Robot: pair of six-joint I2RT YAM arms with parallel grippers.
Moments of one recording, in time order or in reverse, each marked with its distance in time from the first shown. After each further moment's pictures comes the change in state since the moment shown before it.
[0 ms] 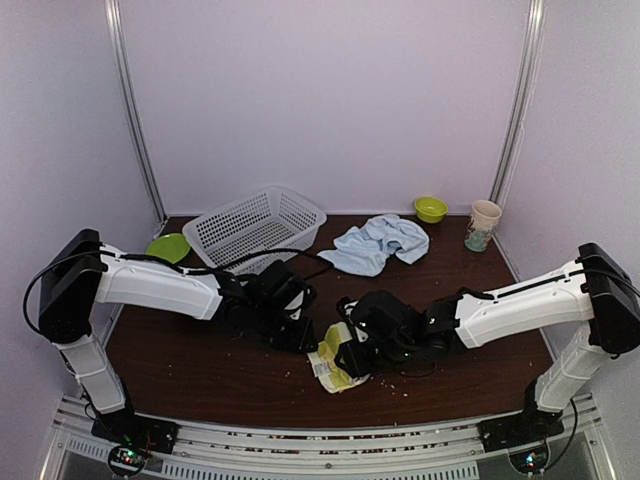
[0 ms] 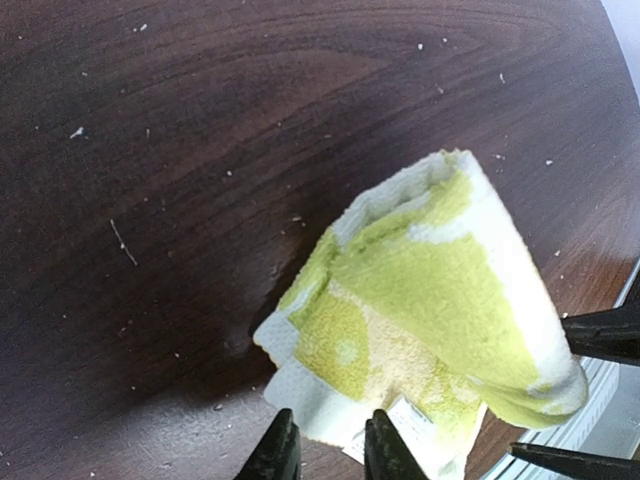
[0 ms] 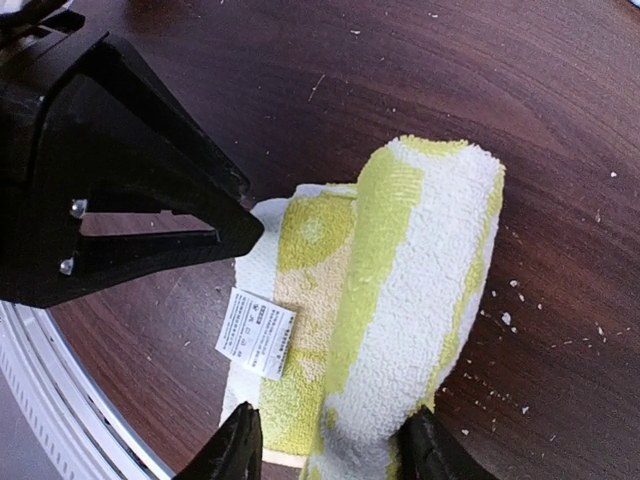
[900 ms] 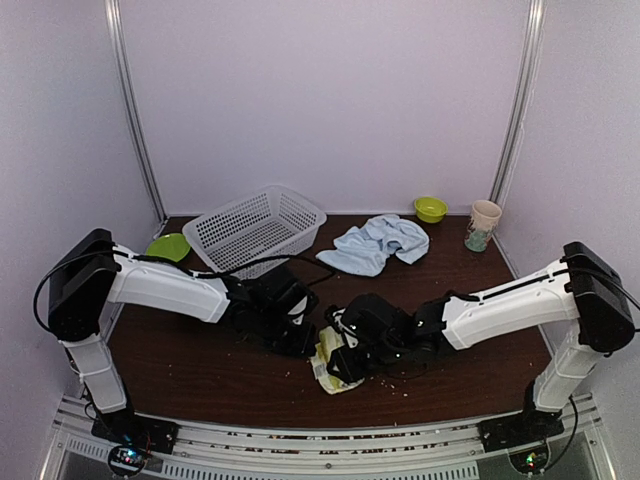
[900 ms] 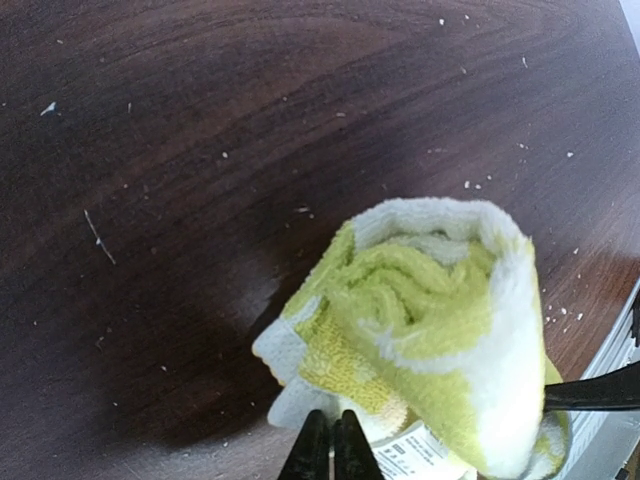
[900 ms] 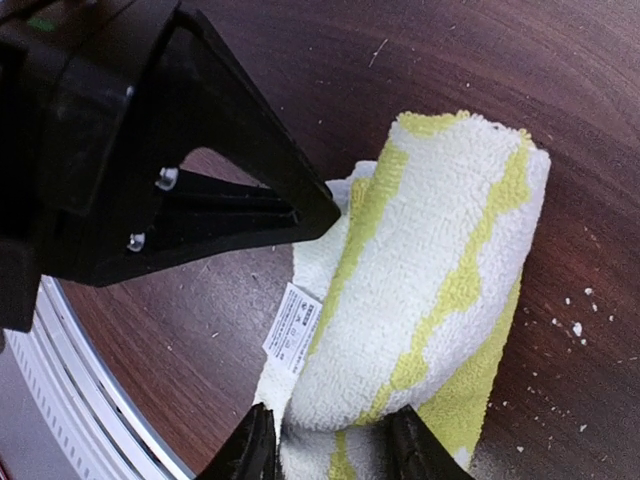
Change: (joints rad) left arm 0.000 0.053 0.000 0.023 0.023 -0.011; right arm 0.011 0.068 0.032 0.028 -0.108 -0.026
